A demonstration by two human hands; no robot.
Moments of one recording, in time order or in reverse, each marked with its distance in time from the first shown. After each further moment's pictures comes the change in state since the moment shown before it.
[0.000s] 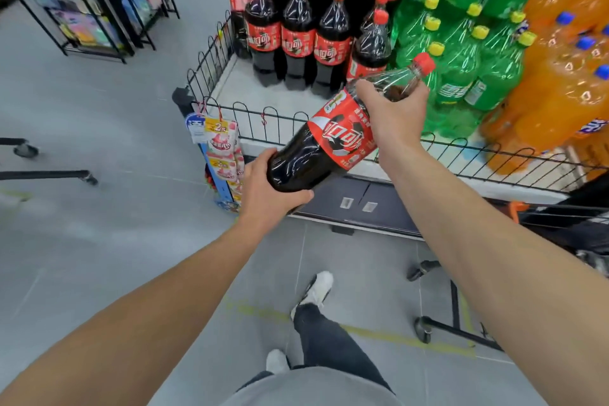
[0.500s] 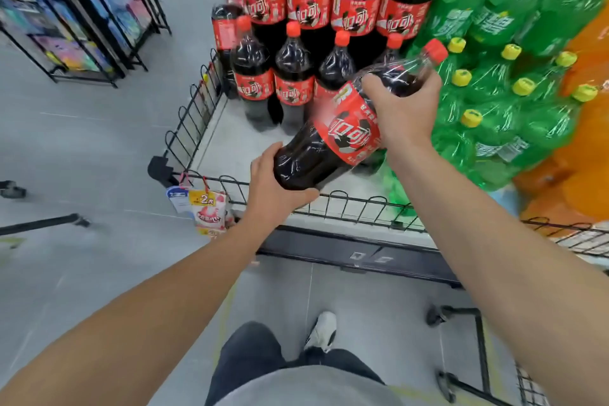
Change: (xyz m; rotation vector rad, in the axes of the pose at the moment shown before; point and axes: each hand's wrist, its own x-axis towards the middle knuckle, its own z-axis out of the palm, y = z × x) left_hand 0.219 0.030 0.035 0.005 -0.073 0.032; right_hand 0.177 -0.033 0.100 -0.001 0.053 -0.101
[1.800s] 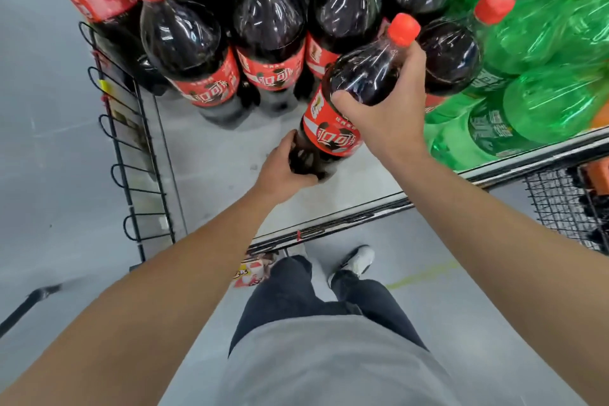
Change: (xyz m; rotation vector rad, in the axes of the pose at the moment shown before) left_hand 0.236 -0.124 0.019 0.132 -0.824 -0.090; right_hand 0.056 0.107 0.149 -0.402 0.108 -0.040
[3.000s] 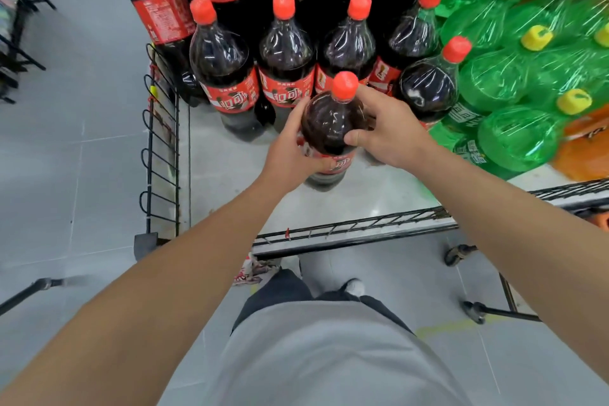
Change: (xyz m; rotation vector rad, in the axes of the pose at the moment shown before) left_hand -0.037 0.068 0.000 -0.188 0.259 0.340; right_hand 0.011 -0.008 -0.054 -0.237 -0.653 -0.238
